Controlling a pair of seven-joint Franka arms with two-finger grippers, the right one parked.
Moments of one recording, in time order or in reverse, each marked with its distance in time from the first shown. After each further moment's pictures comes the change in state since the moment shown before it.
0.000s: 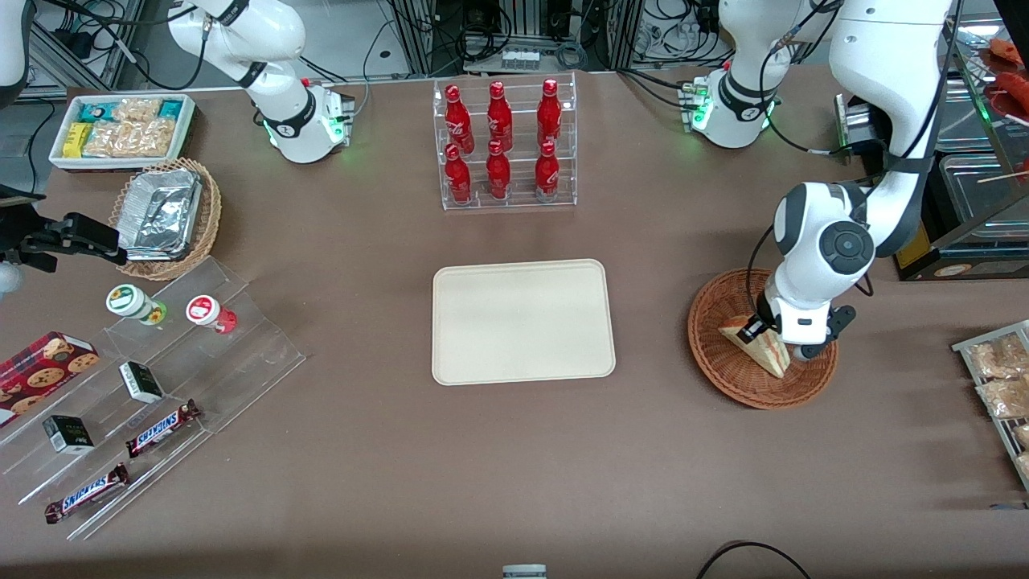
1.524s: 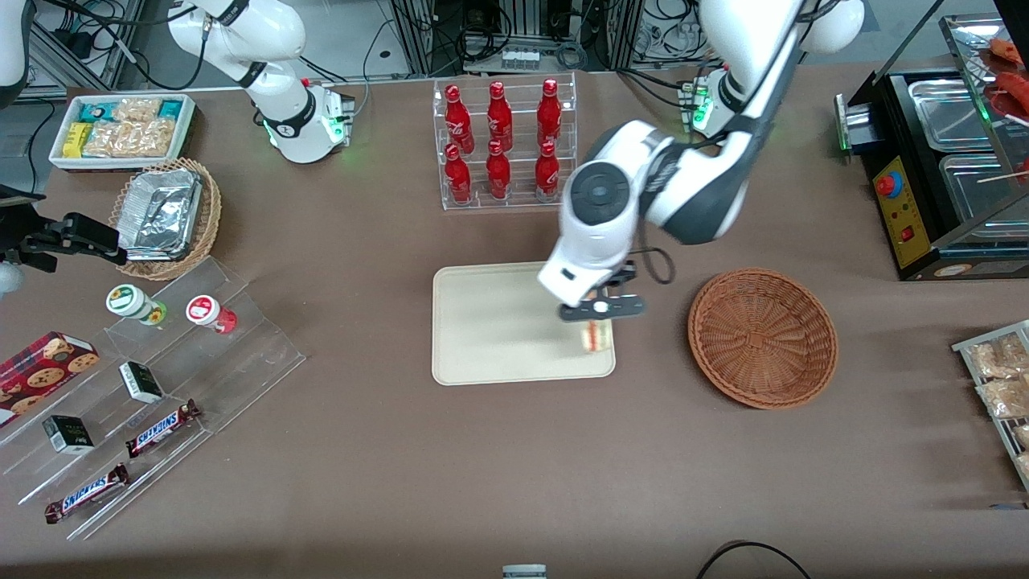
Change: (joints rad) arm -0.473 0.195 -0.081 0.690 -0.021 -0.600 0.144
